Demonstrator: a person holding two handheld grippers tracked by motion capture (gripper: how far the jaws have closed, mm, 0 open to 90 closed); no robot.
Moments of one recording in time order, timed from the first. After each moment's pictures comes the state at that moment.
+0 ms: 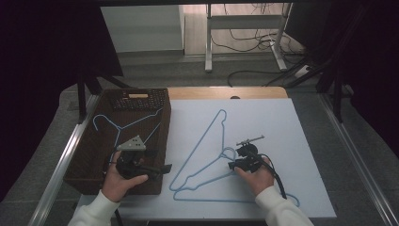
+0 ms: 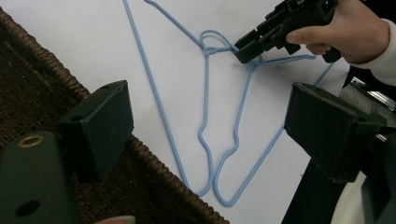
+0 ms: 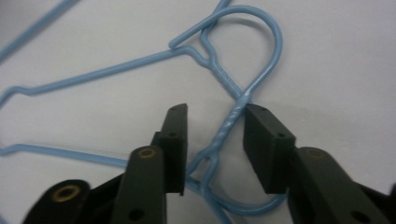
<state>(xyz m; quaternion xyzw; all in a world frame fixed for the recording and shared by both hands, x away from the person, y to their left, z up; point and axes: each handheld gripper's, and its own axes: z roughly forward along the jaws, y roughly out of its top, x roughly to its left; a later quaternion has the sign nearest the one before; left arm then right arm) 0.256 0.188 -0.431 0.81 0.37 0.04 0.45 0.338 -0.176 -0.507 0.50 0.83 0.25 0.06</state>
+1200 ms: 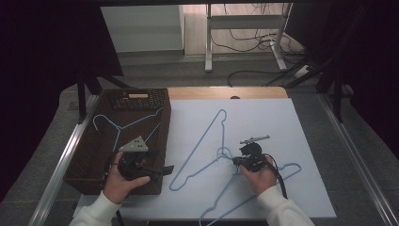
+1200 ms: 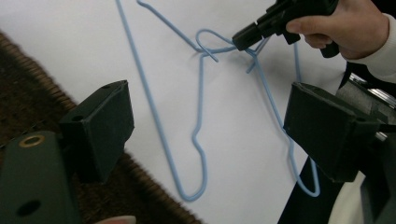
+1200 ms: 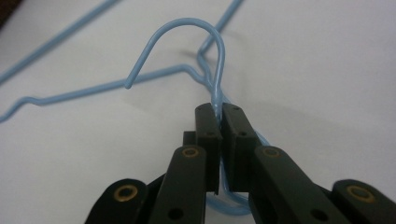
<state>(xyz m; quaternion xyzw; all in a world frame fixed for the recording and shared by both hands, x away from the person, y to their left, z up) 0.251 0.174 -0.426 0.82 0.36 0.05 0.44 0.333 -0.187 -0.492 0.49 0.81 0.31 0.07</state>
